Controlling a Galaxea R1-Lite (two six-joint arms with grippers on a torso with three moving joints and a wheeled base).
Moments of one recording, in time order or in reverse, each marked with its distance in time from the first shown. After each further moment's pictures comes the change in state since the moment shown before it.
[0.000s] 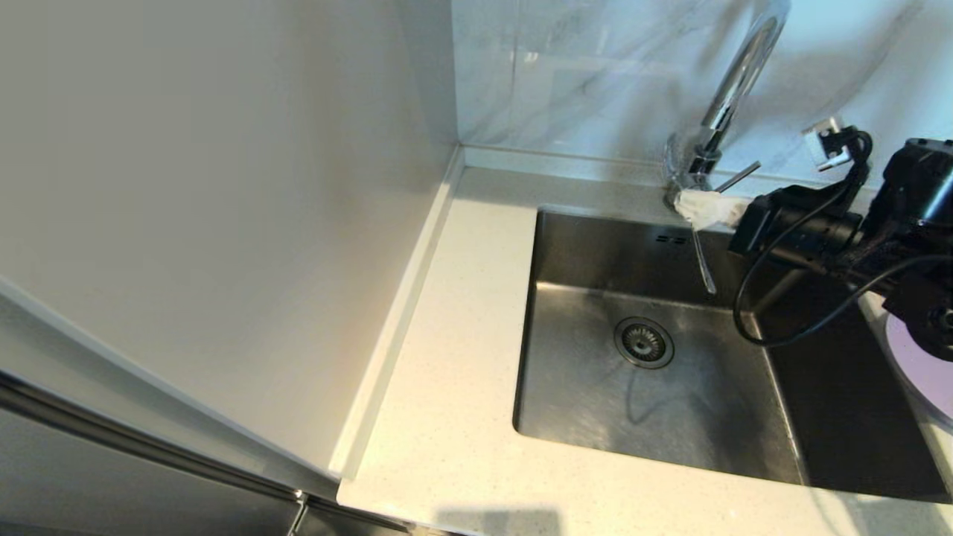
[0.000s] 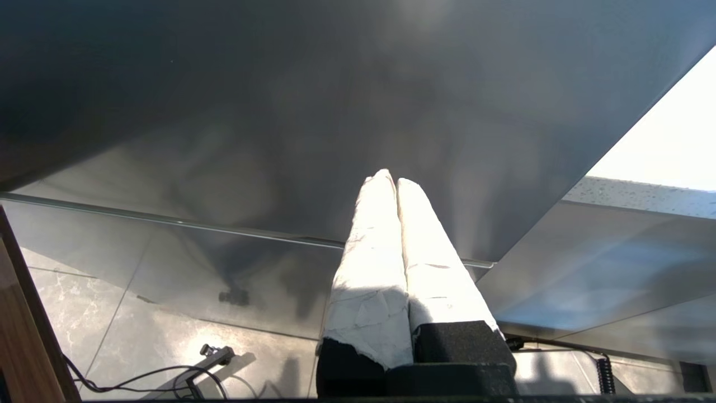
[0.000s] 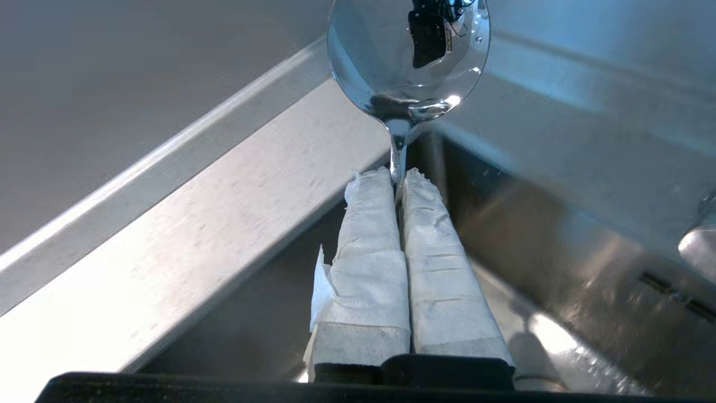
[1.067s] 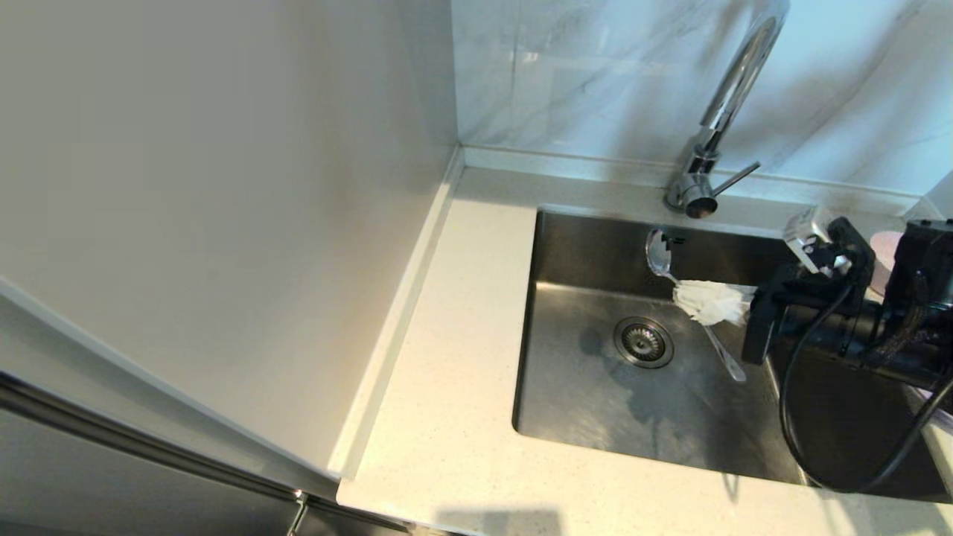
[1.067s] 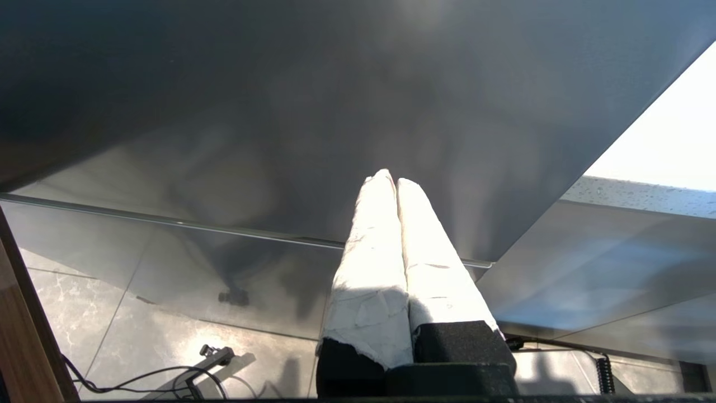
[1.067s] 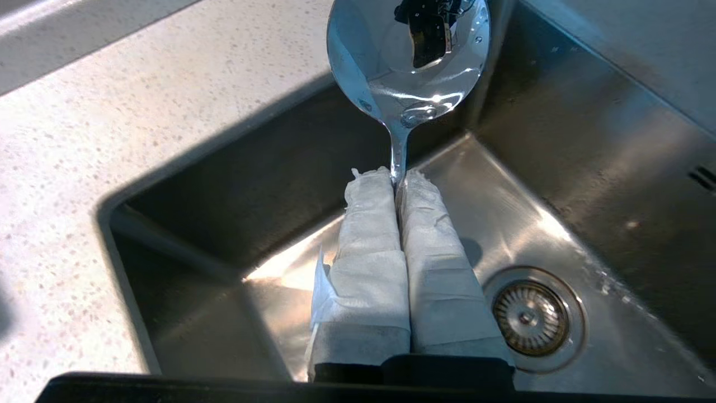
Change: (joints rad) left arm 0.000 0.000 0.000 0.000 0.001 0.000; right arm 0.047 -0.153 0.333 0.082 -0.016 -0.358
